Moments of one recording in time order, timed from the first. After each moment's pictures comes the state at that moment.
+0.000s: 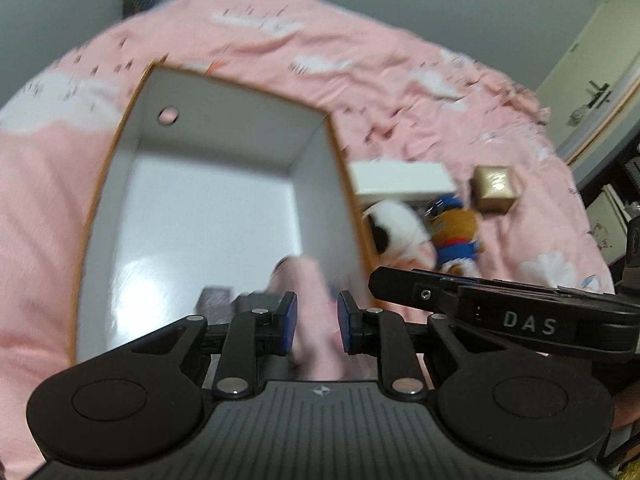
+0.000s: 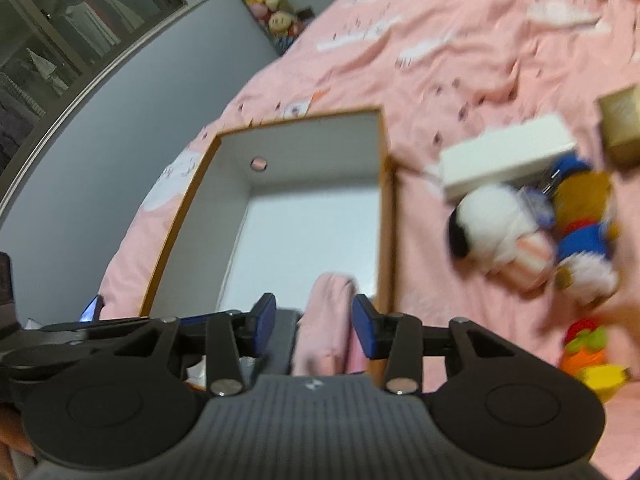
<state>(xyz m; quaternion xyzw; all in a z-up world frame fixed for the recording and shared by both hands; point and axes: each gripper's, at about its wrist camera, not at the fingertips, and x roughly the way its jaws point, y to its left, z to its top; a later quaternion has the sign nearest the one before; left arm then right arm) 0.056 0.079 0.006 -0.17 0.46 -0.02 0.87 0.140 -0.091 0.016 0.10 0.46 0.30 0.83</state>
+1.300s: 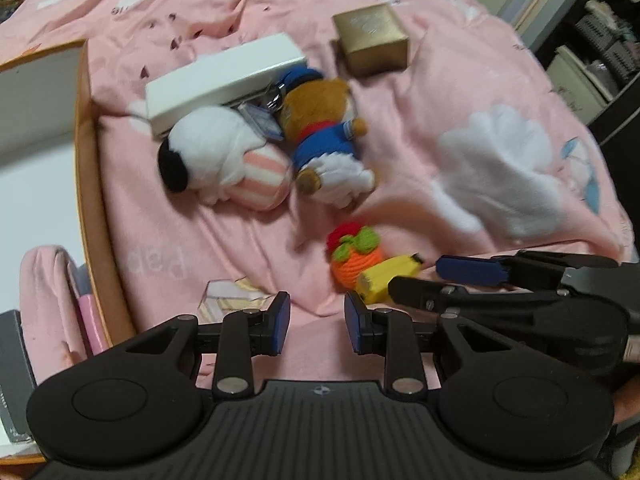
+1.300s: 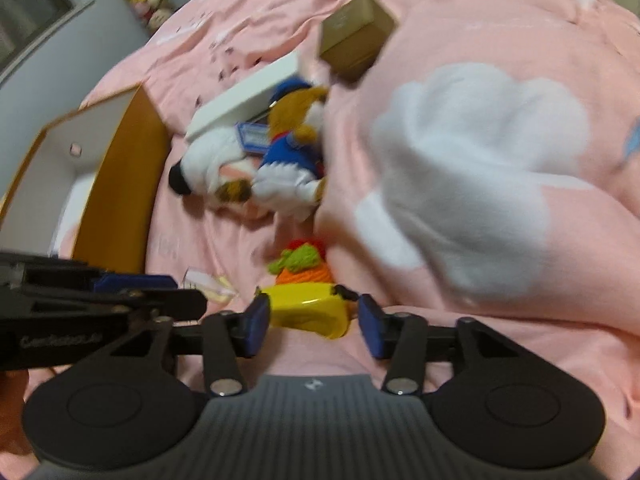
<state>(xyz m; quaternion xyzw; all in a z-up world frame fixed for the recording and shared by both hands) 0.118 -0.090 -0.070 -0.05 0.55 -0.13 0.82 0.140 -0.249 -0.068 0.05 0.51 0.16 0.85</state>
